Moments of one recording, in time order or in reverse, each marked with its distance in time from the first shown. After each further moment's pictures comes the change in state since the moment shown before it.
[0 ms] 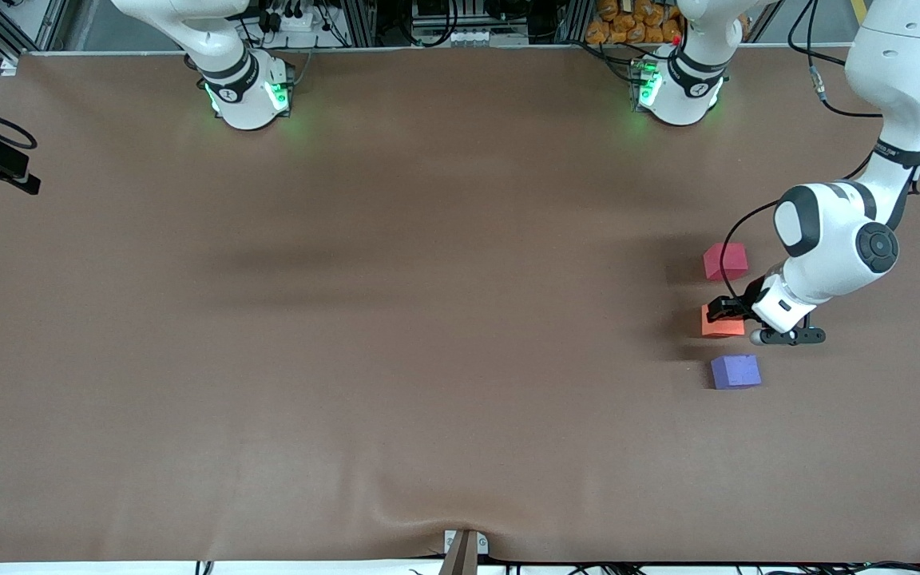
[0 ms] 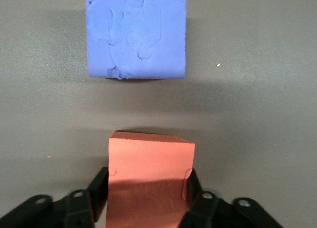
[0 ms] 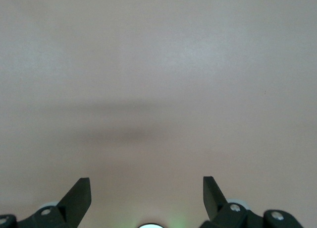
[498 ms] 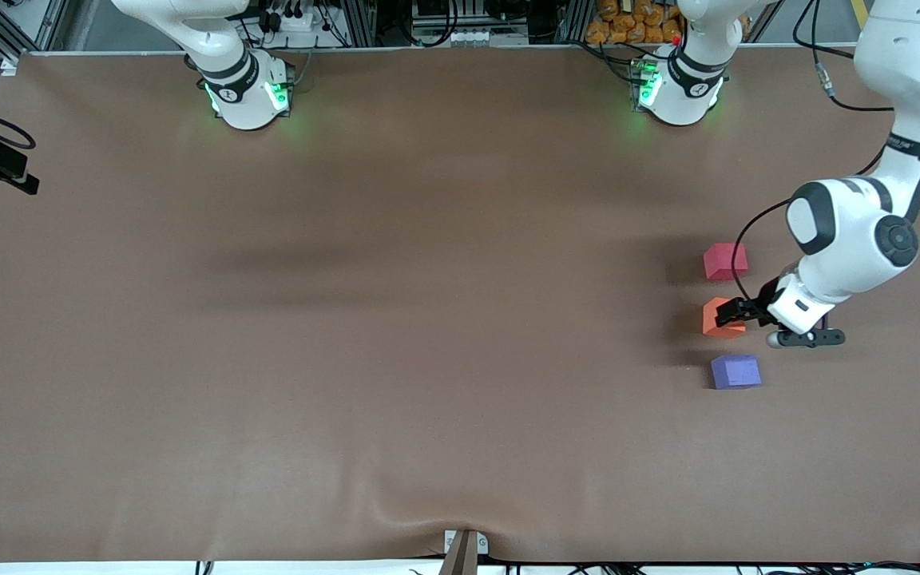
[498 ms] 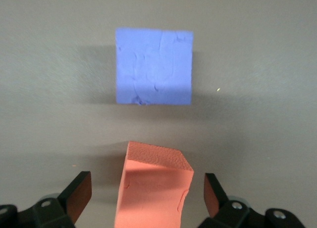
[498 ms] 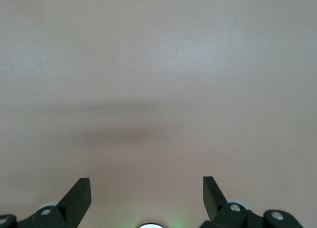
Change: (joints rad) left arm 0.014 -0.060 0.001 0.027 0.000 -0.029 0.000; right arm -0.001 0.000 -0.003 0.000 0.000 -0.001 0.000
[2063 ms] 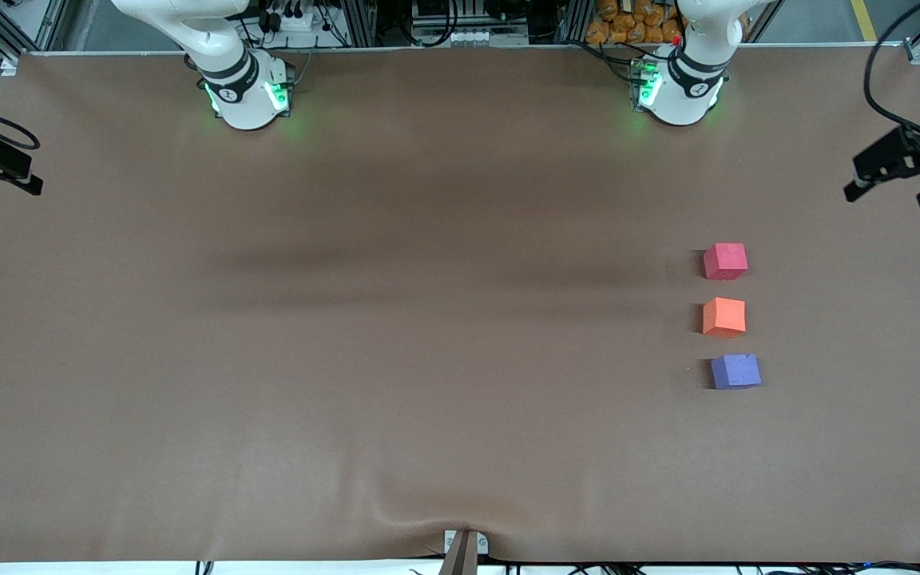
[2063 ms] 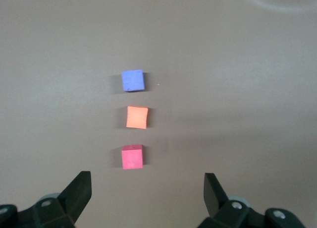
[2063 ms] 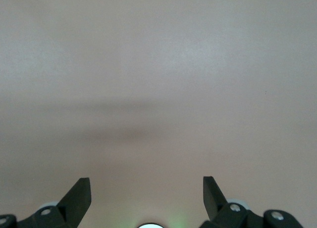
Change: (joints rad) left arm 0.008 -0.450 -0.045 0.521 -0.075 -0.918 0.028; right arm 0.006 0.002 0.003 0.000 -0.001 0.001 0.000
